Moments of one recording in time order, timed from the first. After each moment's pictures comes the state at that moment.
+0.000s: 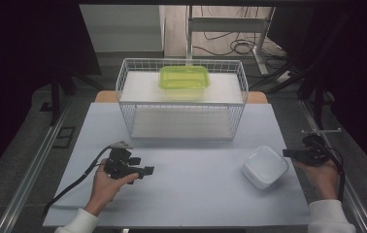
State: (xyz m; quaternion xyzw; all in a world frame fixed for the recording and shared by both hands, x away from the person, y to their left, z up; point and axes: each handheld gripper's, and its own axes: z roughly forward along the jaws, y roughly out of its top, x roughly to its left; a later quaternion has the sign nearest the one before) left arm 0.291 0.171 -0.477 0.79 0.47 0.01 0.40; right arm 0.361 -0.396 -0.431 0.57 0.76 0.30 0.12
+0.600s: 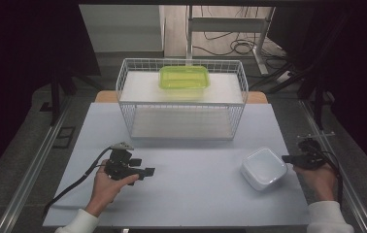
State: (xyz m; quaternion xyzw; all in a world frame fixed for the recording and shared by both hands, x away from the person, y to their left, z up) left arm 0.288 0.170 -0.477 0.79 0.47 0.00 0.40; right arm 0.361 -0.397 -0.452 0.57 0.77 0.26 0.10
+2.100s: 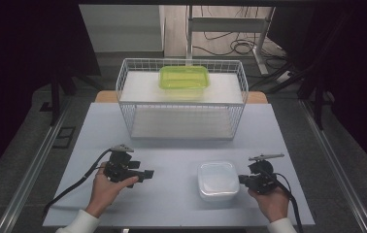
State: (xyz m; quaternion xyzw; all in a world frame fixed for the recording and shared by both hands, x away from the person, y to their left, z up) left arm 0.284 0.170 -0.480 0.79 0.48 0.00 0.39; right arm 0.288 -0.255 -0.468 0.53 0.80 0.27 0.08
